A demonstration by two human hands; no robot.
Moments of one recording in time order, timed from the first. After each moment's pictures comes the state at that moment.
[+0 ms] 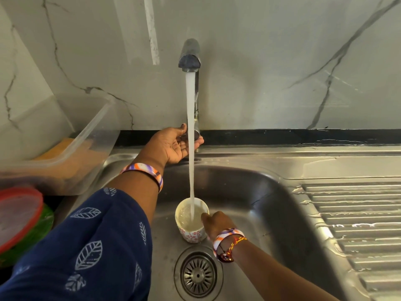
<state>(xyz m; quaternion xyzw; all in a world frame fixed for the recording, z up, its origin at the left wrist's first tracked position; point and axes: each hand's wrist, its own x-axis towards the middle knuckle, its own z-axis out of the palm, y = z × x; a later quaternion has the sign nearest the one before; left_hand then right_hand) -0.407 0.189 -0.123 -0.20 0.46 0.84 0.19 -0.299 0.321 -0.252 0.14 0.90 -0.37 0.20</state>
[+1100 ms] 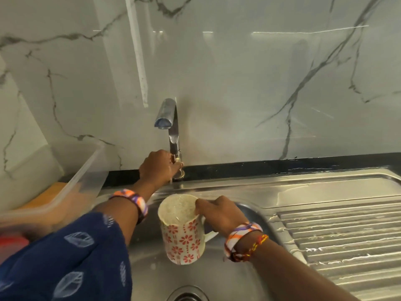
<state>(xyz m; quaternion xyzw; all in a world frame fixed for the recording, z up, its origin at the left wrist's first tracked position) -0.401 0.208 -0.093 -0.03 0.96 0.23 -0.13 -0.298 0.358 -0.116 0.01 0.88 -0.47 0.12</state>
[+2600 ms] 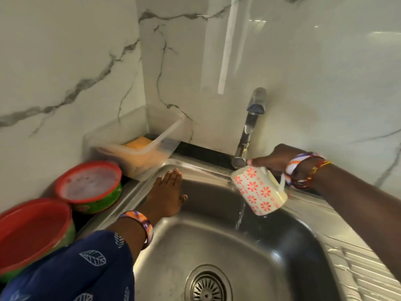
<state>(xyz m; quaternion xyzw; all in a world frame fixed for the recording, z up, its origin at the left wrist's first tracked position) -0.301 0.112 -0.188 -0.09 0.99 0.04 0.05 -0.378 0.347 -0.034 -0.08 0.95 -0.25 0.15</state>
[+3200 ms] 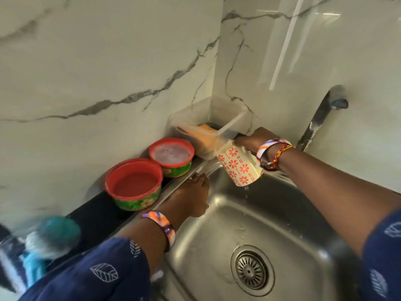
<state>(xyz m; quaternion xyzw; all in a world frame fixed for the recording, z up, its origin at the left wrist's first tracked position) -0.187 0.092 -0.168 -0.10 0.99 0.02 0.09 -0.316 0.202 -0.052 -0.24 0.91 -0.31 0.13</state>
